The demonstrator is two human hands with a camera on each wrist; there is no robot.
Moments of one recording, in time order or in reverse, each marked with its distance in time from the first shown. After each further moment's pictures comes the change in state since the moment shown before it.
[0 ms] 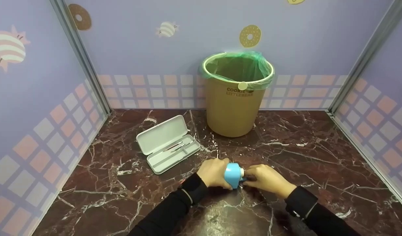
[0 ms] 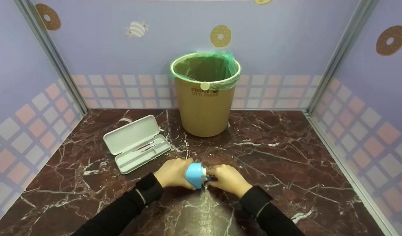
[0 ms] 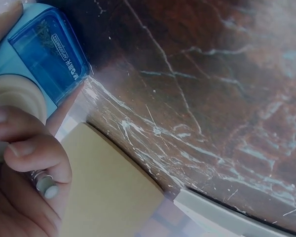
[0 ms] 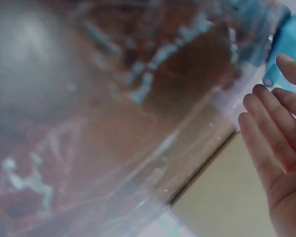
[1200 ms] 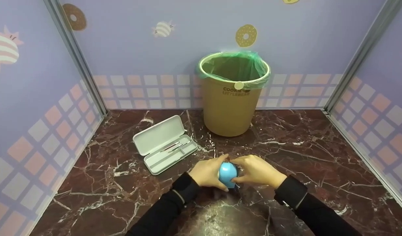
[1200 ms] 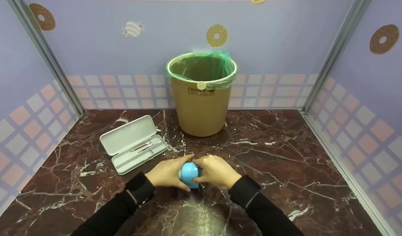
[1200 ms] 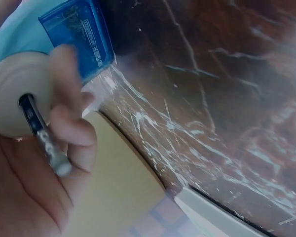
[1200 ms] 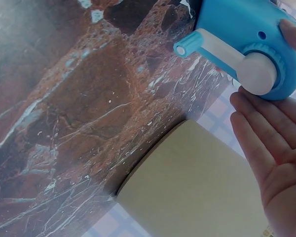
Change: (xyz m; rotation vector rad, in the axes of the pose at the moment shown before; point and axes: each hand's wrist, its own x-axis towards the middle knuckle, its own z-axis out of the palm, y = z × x) left_hand -0.009 -0.010 -0.013 -0.196 -0.115 0.013; right_hand 0.033 -0.026 -0.027 -0.047 0.003 -0.030
